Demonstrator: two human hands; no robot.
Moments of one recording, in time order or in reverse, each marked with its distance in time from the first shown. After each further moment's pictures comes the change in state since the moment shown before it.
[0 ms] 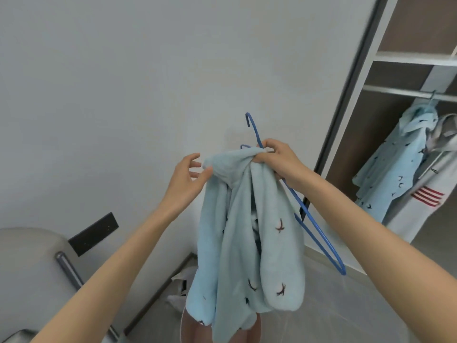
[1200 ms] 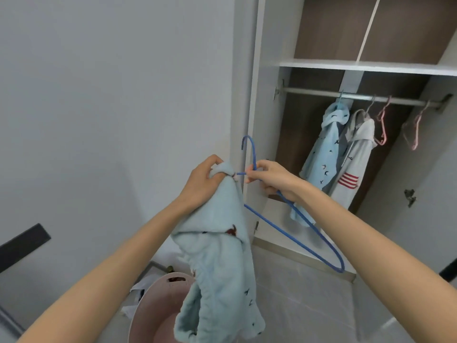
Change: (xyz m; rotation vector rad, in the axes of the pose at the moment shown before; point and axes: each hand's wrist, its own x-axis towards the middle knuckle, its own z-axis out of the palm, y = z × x) left_hand -0.073 0.115 0.205 0.037 -0.290 0.242; right_hand -0.098 0.082 -0.198 -0.037 -0.039 0.193
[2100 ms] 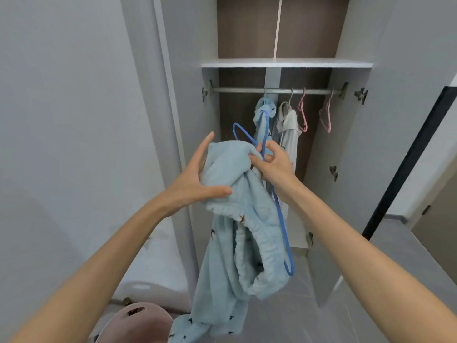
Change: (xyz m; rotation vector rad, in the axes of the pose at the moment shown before) left_hand 0.043 0.056 0.091 -0.331 -0.533 0.184; right_hand -0.060 0.041 -0.103 0.252 0.564 -0.331
